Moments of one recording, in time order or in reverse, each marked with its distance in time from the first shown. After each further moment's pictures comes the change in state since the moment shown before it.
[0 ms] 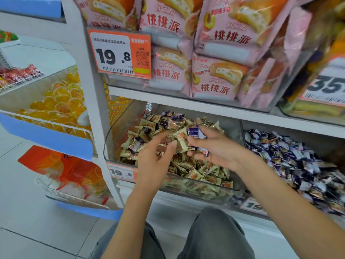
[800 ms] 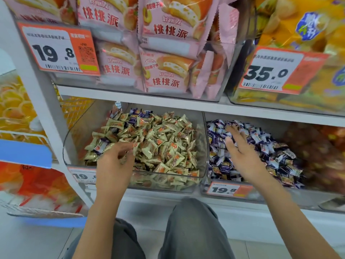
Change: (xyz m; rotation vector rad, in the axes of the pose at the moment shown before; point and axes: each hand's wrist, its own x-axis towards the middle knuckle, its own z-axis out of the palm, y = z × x) left_hand -0.012 -0.008 0.003 0.267 0.079 -0.004; right_hand -0.095 0.052 -0.098 -0.731 0.665 -0.210
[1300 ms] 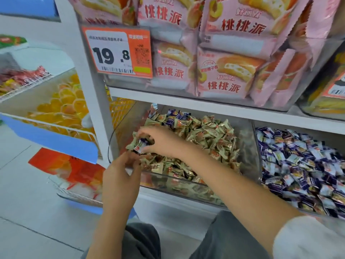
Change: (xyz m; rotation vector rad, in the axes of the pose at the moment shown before) left_hand -0.002 -0.031 -0.048 0.095 0.151 -0.118; right_hand 0.081 -0.160 0.199 -0.189 -0.600 -0.631
